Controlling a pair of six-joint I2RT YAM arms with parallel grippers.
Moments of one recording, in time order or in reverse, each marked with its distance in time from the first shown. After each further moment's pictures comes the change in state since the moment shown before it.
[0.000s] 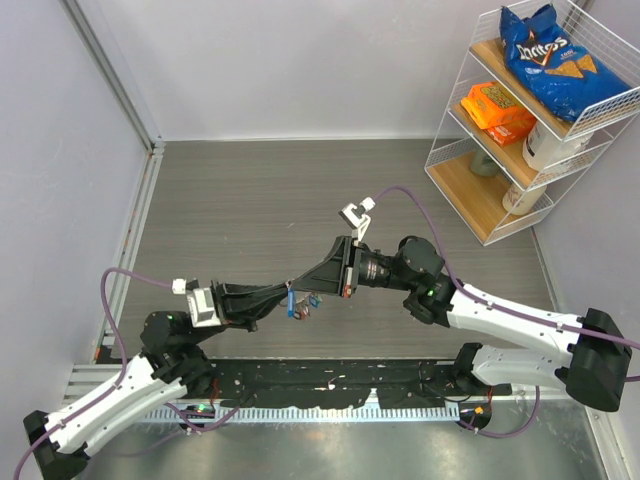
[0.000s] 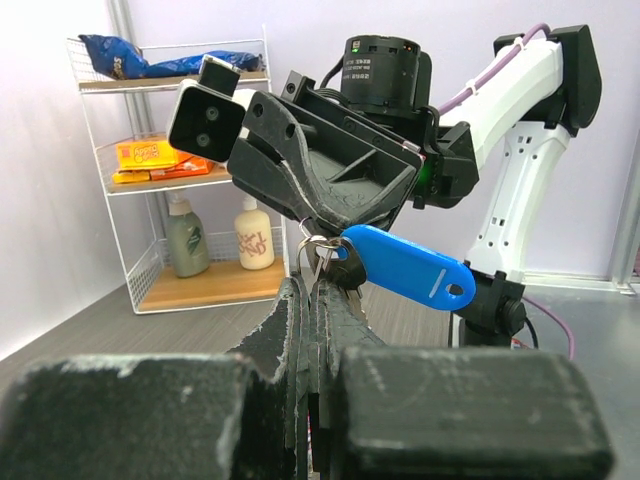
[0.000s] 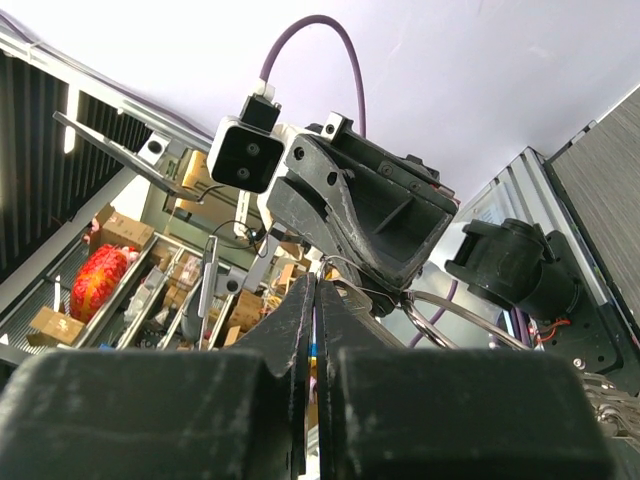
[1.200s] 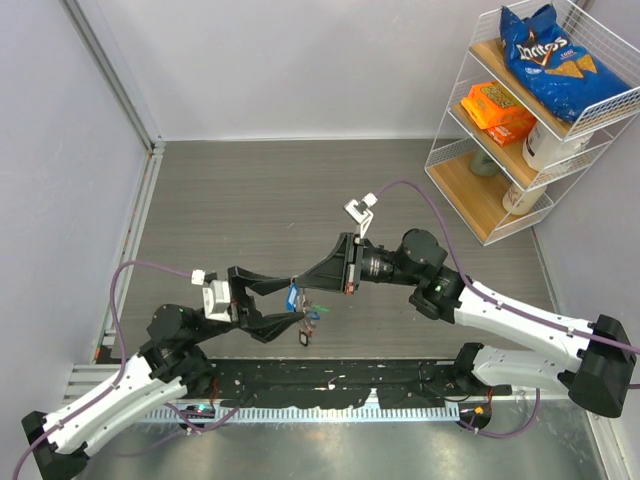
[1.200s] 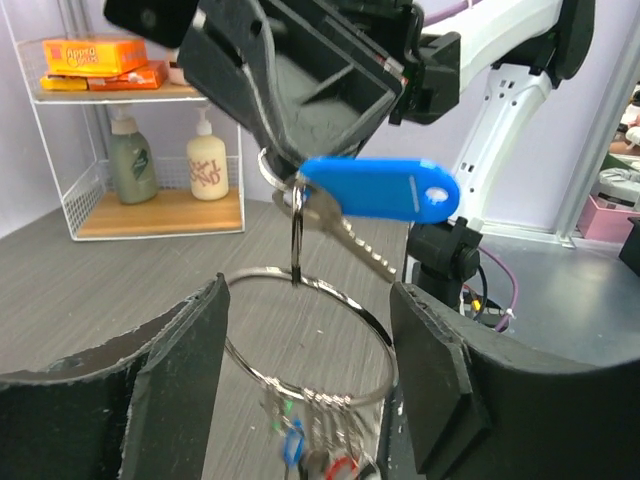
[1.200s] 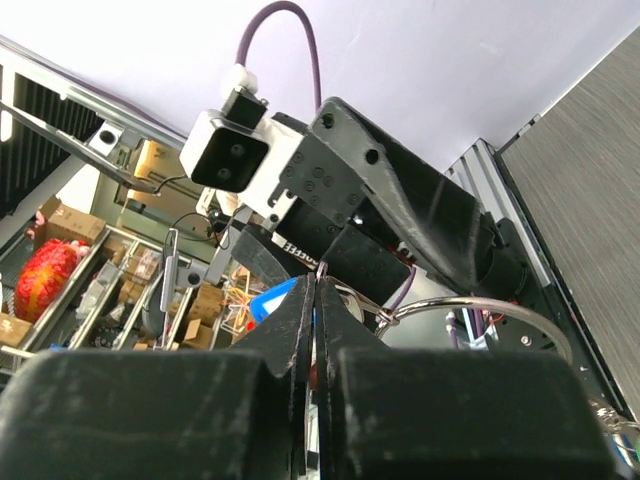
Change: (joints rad) left arm 0.003 0.008 0.032 -0.175 0.053 -0.074; right arm -0.027 -0.034 0.045 -0.172 -0.030 -0.100
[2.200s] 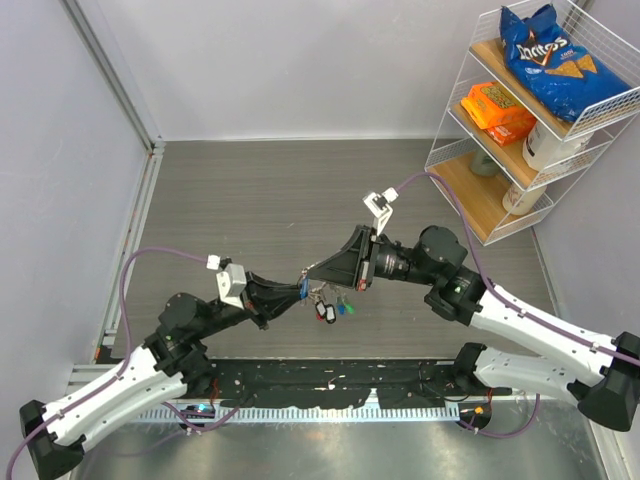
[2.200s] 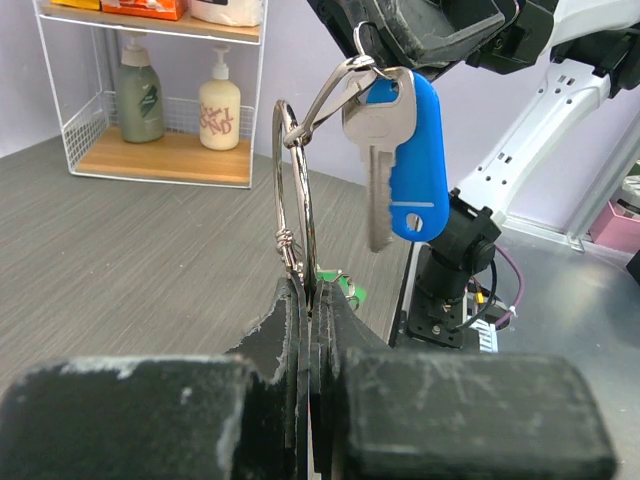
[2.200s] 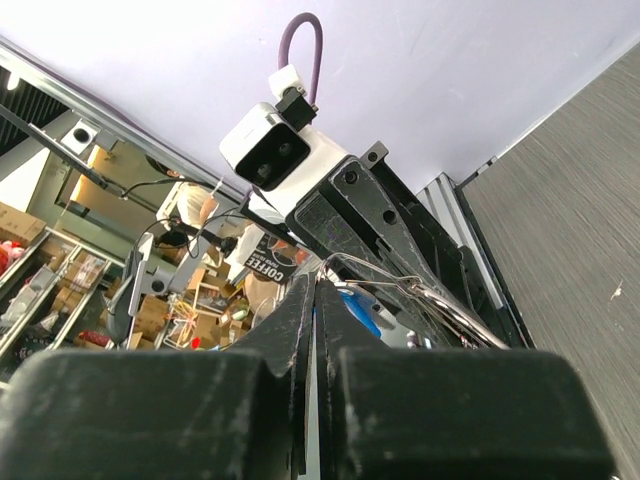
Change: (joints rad) left arm -0.005 0.113 0.050 -0.071 -0.089 -0.056; right arm -0.020 -0.092 0.060 -0.145 0.032 -0.137
